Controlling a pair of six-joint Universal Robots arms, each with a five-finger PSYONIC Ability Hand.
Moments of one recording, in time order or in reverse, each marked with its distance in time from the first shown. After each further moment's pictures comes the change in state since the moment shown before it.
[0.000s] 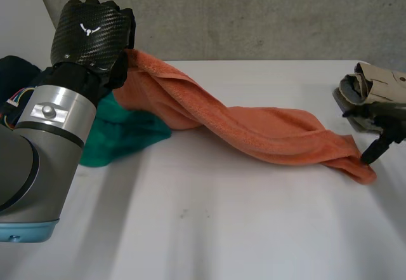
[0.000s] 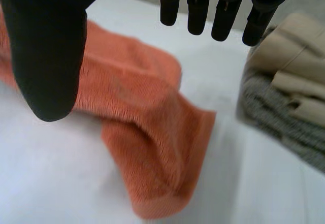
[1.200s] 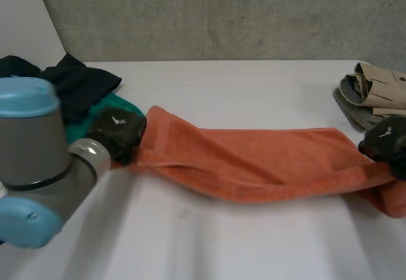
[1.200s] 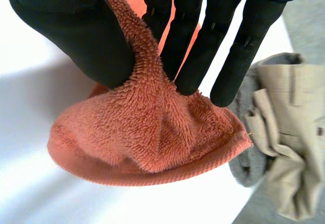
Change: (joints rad) left arm 0.071 -0.324 0.118 -0.477 0.036 0.053; right arm 0.188 -0.193 0.169 0.076 0.351 -0.746; left_hand 0.000 0.000 0.000 0.000 0.000; right_hand 0.814 0.905 0.901 0.919 0.834
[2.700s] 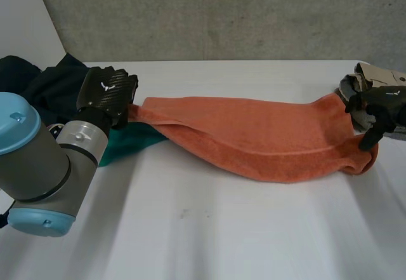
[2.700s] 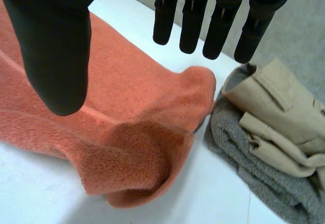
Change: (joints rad) left arm 0.020 0.096 -0.145 0.459 0.001 0.004; right arm -0.049 0.125 -0.191 -0.128 -0.142 0.694; left_hand 0.000 0.002 0.001 0.004 0.000; right_hand -0.627 -0.716 -0.729 -0.755 -0.708
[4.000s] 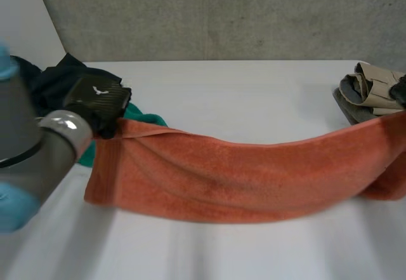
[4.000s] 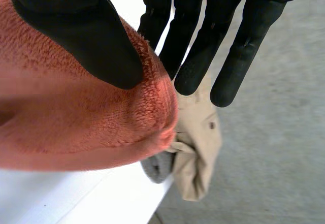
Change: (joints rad) left arm 0.015 0.000 0.225 -0.507 -0.013 0.089; right arm 0.009 -0.237 0.081 0.054 0.139 -0.557; left_hand 0.000 0.000 0.000 0.000 0.000; right_hand 0.652 0.722 0.733 0.758 0.743
